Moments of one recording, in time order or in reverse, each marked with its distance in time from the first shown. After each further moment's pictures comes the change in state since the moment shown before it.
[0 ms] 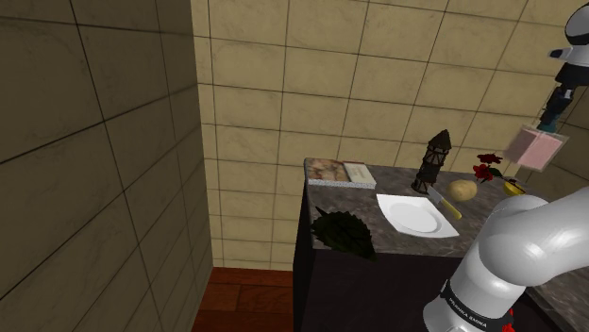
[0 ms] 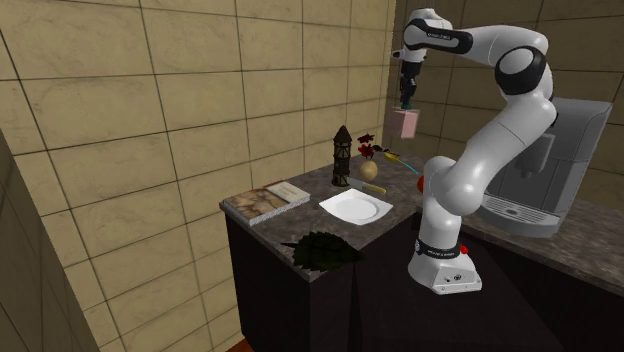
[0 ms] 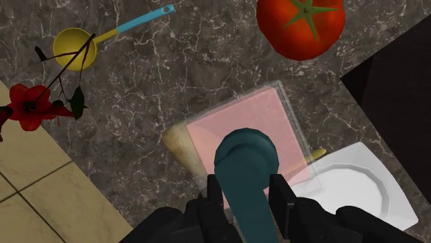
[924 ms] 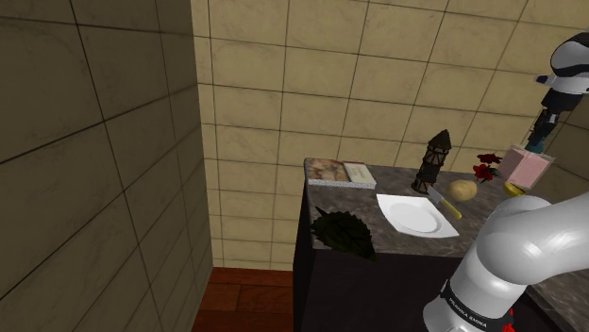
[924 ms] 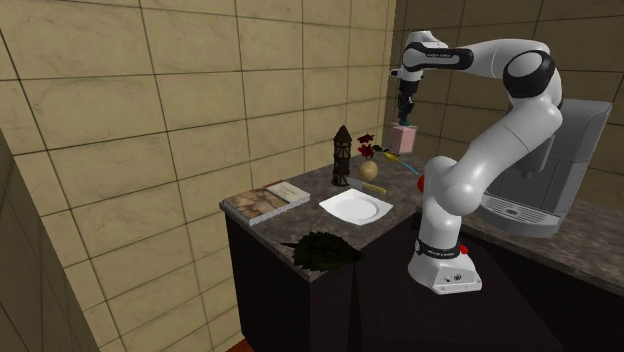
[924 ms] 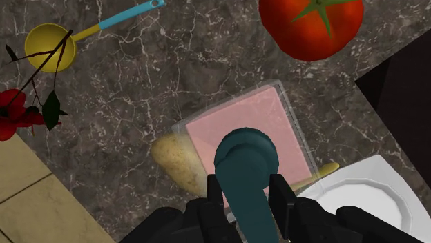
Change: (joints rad) arm -0.041 -0.064 -0.038 -0.201 -0.061 0.148 0.043
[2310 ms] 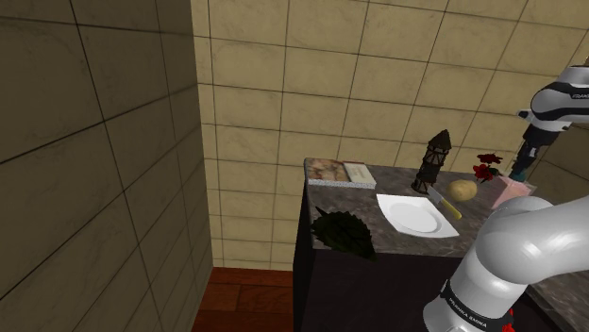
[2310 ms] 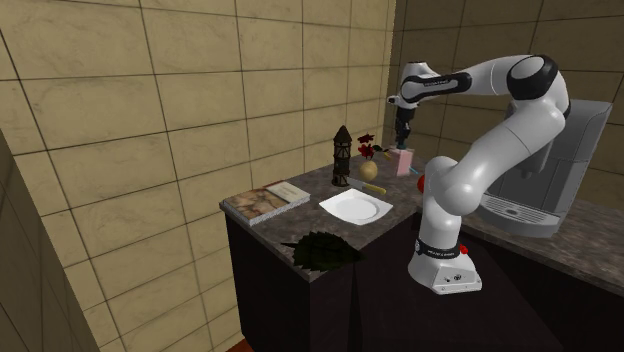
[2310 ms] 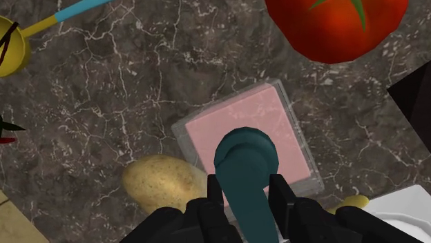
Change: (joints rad) arm -0.014 -0.037 -0.140 -0.233 -0.112 0.232 0.053
